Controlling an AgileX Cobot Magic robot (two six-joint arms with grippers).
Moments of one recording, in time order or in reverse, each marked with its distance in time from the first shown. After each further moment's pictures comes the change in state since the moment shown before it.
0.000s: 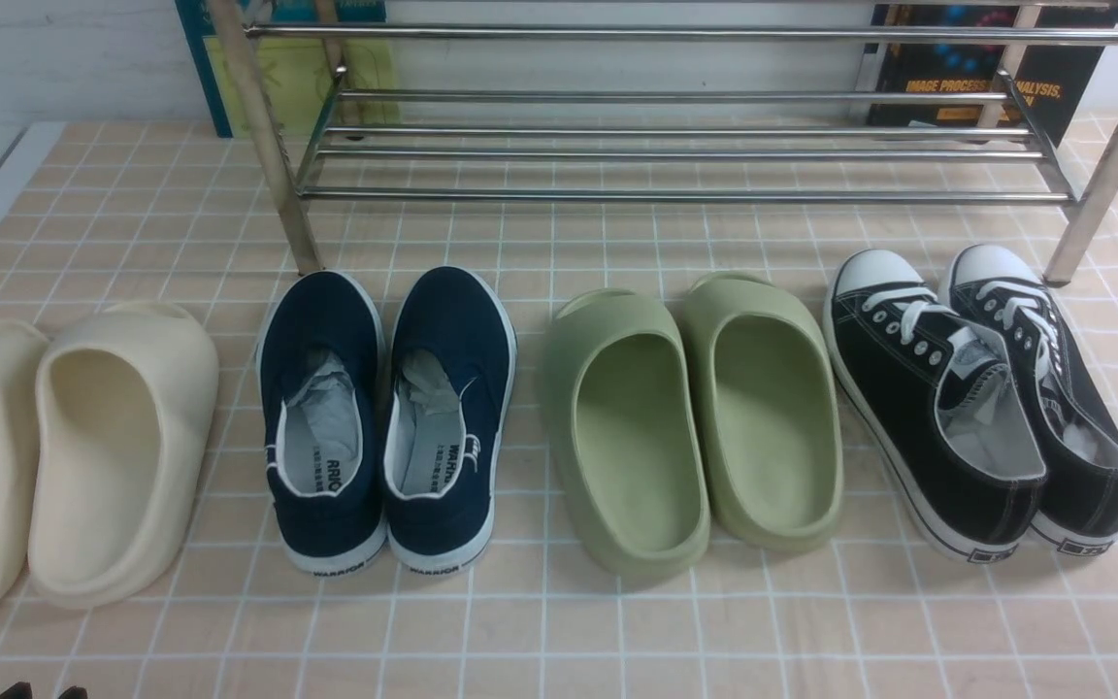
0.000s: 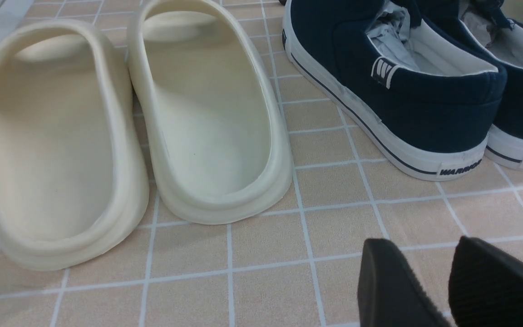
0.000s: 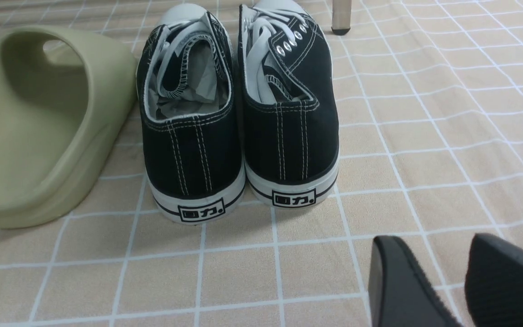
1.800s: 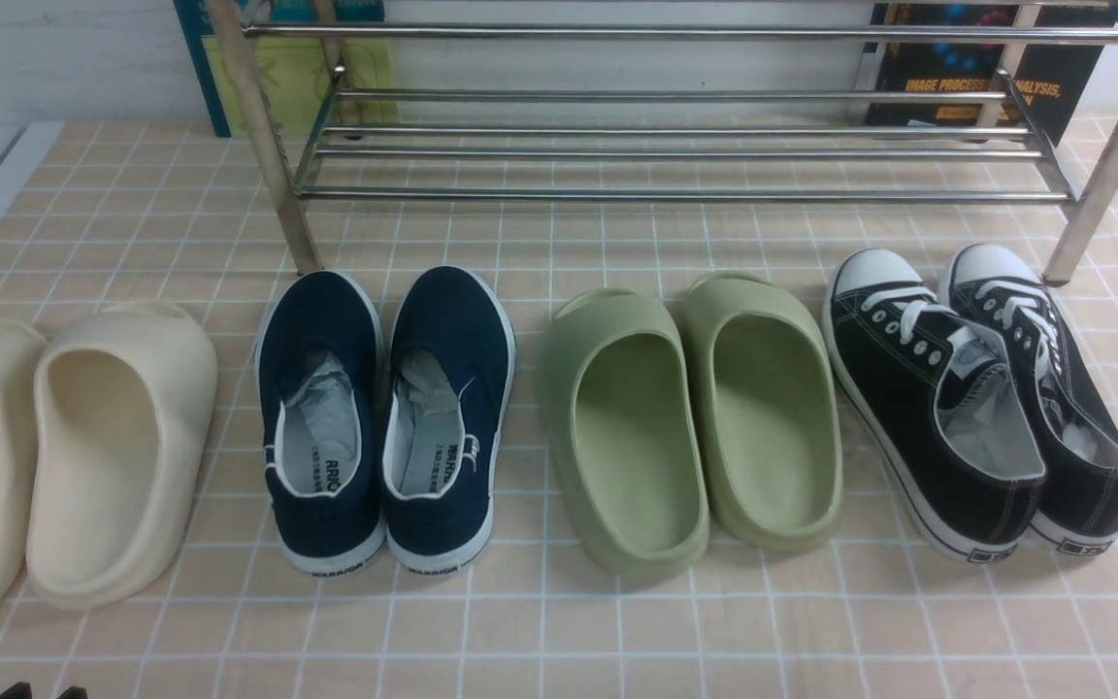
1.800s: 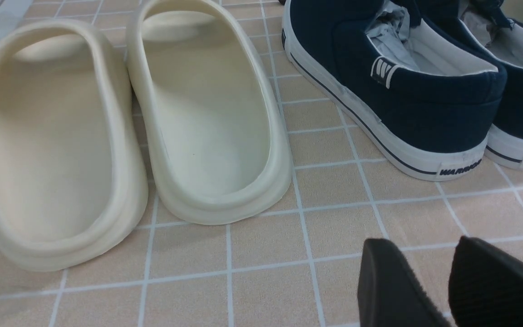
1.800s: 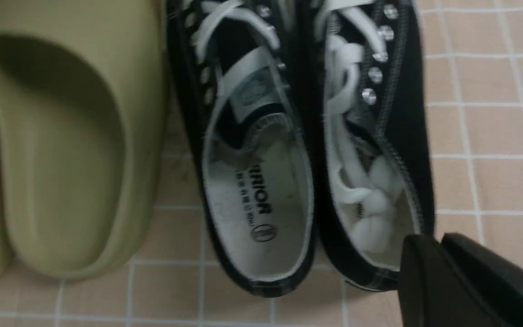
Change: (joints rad) right arm 0.178 1.265 -0.976 0.059 0.327 -0.049; left arm 0.000 0.000 0.000 0.000 0.000 0.000
